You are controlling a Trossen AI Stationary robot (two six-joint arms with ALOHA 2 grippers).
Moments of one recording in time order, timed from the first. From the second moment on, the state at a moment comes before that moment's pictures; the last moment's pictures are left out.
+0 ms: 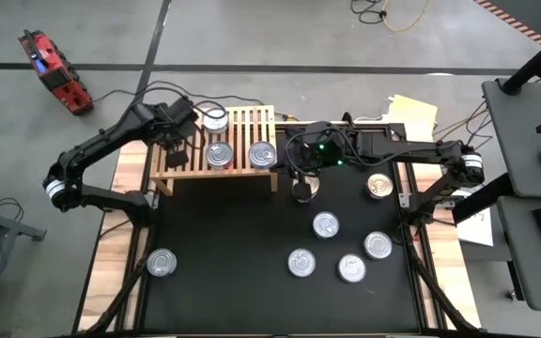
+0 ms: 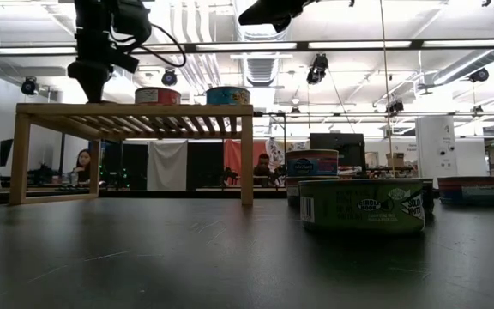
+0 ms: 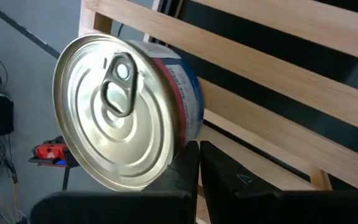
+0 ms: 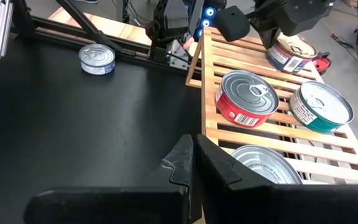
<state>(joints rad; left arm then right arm) 0.72 1.24 1.22 -1.30 -0.46 0.36 -0.15 1.56 1.46 -0.38 -0.16 -0.32</state>
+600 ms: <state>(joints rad) 0.74 1.24 1.22 -1.31 -0.48 0.30 -0.15 1.56 1.45 -0.40 -0.16 -0.32</state>
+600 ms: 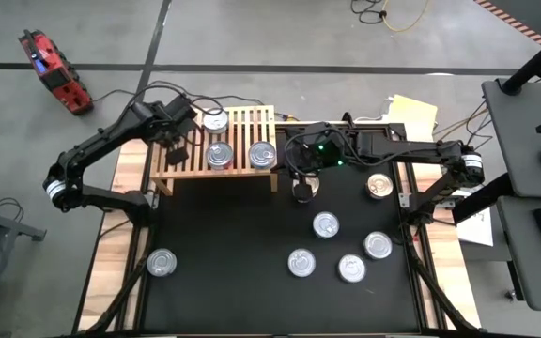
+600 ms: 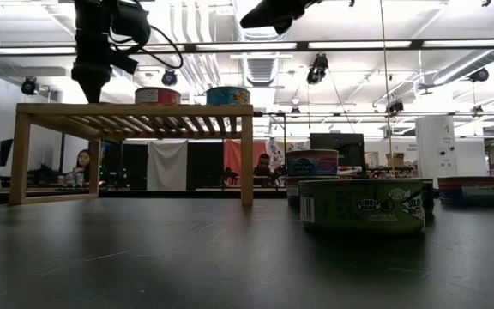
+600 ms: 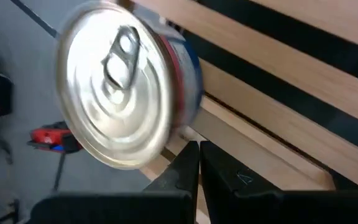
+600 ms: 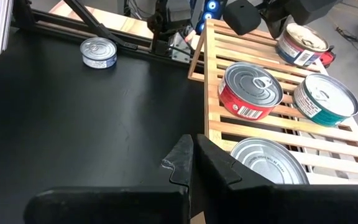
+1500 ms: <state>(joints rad) 0.74 1.45 1.40 -0.98 -0.12 0.30 -0.15 1.56 1.45 -0.42 -0.16 -0.31</state>
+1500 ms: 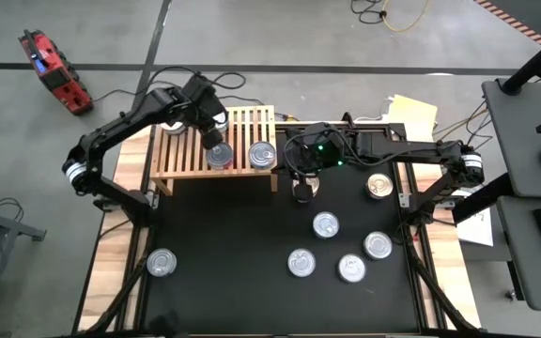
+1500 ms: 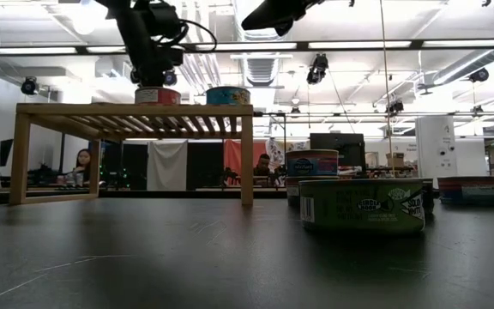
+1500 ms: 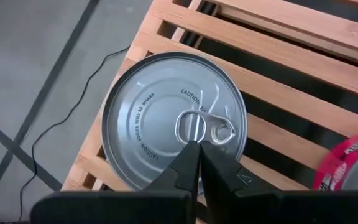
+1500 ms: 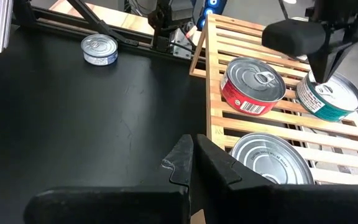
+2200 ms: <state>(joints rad) 0.74 1.46 1.44 -0.99 -0.10 0.31 -0.15 1.56 1.45 -0.42 -0.16 -0.30</state>
